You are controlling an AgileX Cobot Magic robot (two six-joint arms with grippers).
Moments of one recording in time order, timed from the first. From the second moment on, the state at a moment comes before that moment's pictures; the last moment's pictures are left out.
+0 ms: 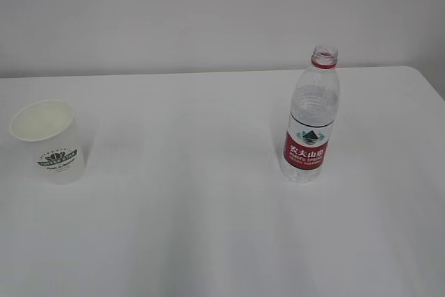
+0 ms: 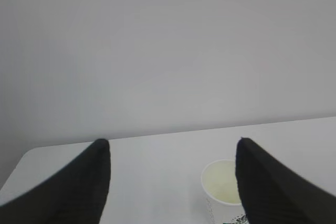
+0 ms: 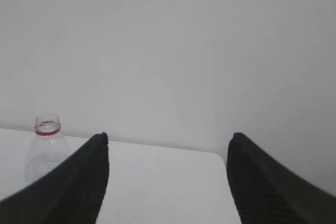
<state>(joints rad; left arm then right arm) -0.03 0.29 -0.57 0.11 0.44 -0.05 0.05 0.19 -0.42 -0.07 0.30 -0.10</state>
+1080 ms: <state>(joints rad) -0.03 0.68 -0.57 0.15 0.11 -0.05 0.05 0.71 -0.42 -0.13 -0.25 -0.10</state>
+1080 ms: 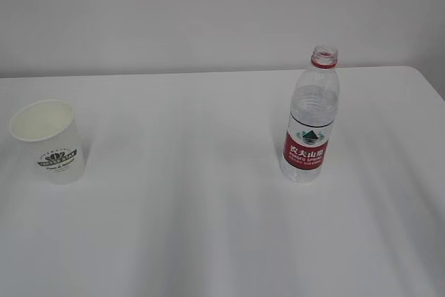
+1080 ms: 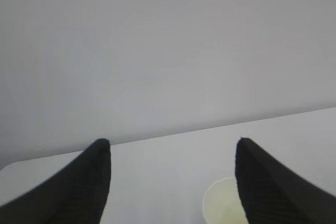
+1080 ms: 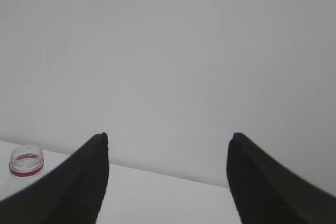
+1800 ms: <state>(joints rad) -0.03 1.09 -0.55 0.06 -0.16 -0.05 0.05 1.11 -0.42 -0.13 -0.59 -0.05</state>
